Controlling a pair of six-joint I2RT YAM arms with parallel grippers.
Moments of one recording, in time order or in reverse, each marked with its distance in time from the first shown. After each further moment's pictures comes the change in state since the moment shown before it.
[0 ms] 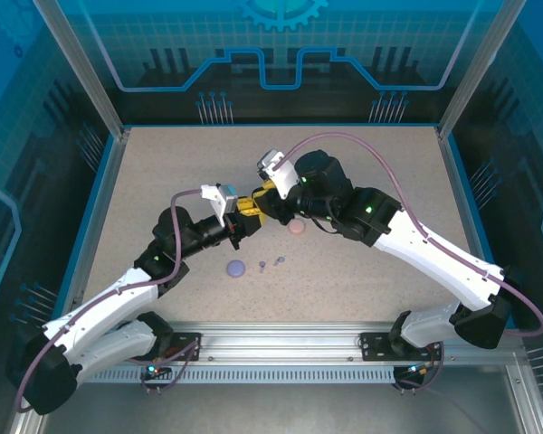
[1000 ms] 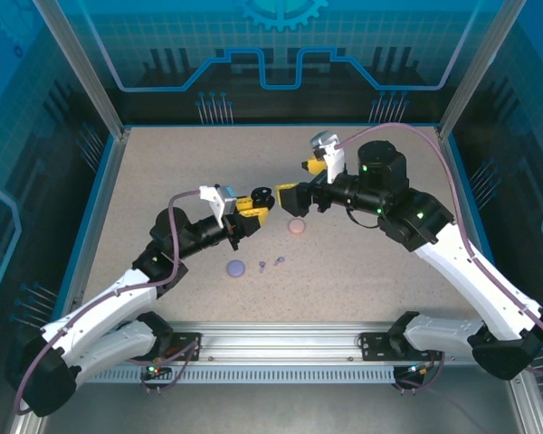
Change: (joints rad) left arm 0.000 -0.017 0.000 0.014 0.027 0.029; right arm -0.237 -0.211 -0.114 0.079 -0.285 0.182
